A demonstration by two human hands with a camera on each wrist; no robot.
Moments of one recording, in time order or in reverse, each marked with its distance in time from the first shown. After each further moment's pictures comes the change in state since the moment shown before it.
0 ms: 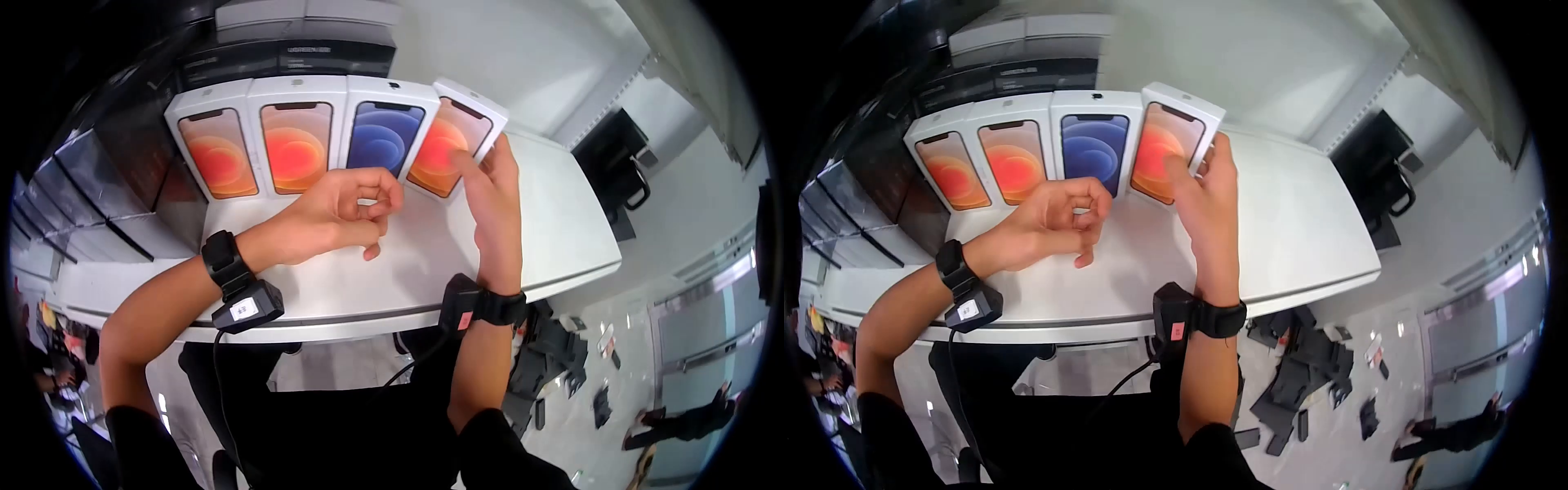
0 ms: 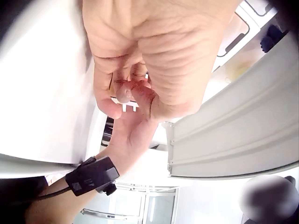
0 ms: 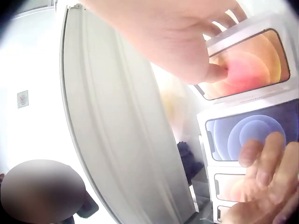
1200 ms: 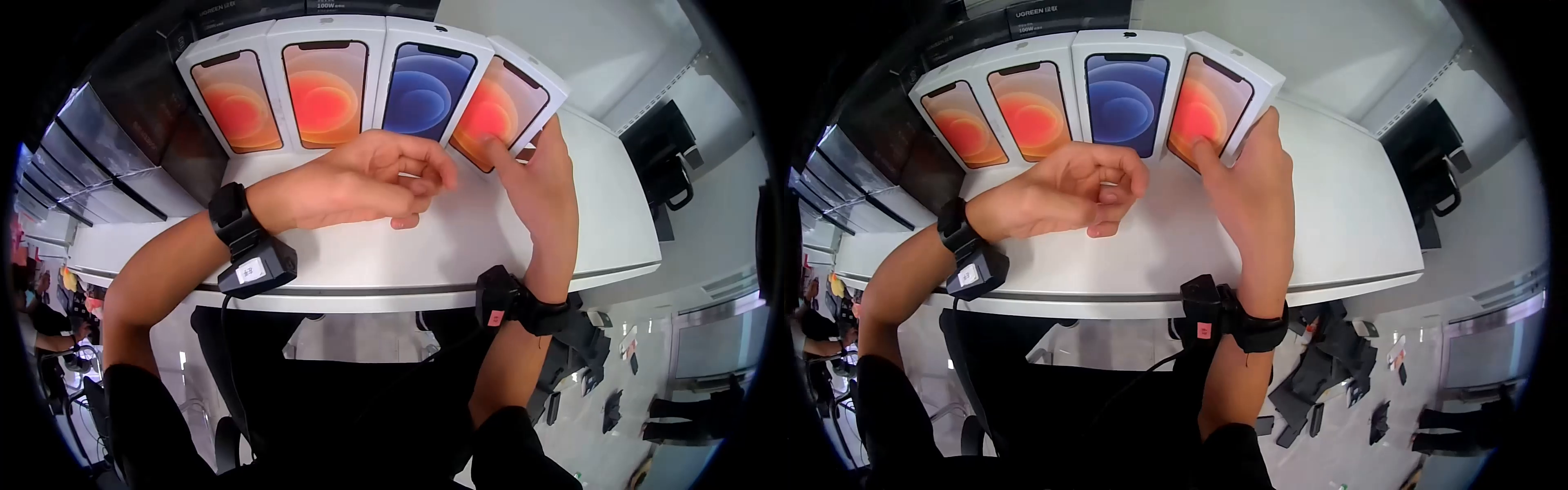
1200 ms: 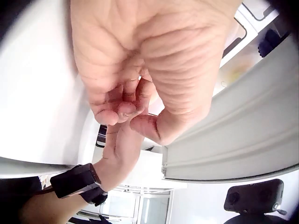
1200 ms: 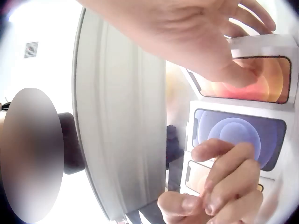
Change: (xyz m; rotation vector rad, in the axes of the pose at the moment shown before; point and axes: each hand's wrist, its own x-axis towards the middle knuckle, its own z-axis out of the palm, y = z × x) left_hand -0.003 0.007 0.009 -0.125 -0.065 -0.096; right_hand -0.014 -0.001 -0.008 -0.518 -0.060 -0.051
